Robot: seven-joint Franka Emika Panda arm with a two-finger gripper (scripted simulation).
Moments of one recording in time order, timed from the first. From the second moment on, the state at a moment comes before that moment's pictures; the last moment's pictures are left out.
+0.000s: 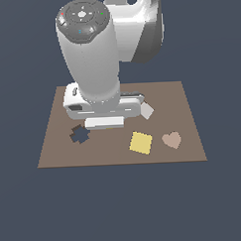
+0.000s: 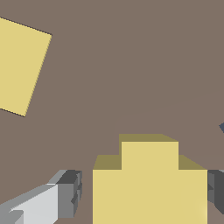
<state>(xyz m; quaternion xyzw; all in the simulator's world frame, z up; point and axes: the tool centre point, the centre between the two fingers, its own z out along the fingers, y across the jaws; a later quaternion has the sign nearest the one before) 0.008 -0.042 0.031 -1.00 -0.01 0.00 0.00</state>
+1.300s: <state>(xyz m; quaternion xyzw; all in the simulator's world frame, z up) 0.011 -0.058 0.032 -1.00 -0.05 0.00 0.00</state>
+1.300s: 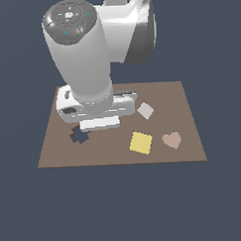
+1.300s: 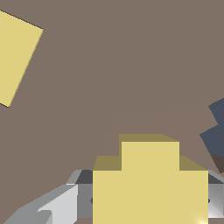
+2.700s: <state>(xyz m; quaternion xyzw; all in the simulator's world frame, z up) 0.048 -0.131 0.040 -0.96 -0.29 0.00 0.00</state>
